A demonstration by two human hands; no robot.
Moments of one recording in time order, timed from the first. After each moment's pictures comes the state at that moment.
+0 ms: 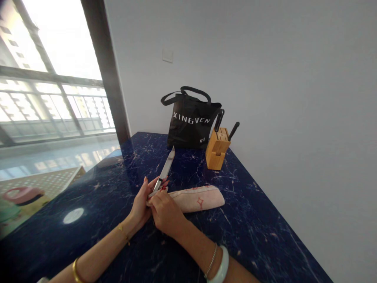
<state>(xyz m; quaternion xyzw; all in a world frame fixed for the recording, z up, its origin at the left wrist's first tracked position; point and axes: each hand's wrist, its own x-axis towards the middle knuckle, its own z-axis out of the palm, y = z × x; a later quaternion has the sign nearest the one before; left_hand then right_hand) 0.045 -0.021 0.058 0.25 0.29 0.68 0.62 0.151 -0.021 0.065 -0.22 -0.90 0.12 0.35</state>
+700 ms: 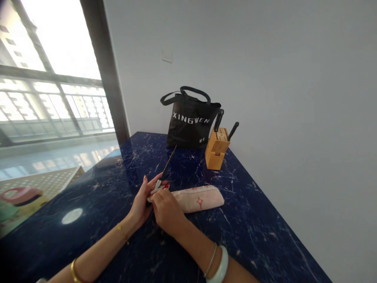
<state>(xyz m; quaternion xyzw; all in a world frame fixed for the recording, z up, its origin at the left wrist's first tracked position) 0.044 -0.021 0.062 0.29 0.30 0.66 0.62 0.152 -0.020 0.064 -0.26 -0.89 0.10 0.35</state>
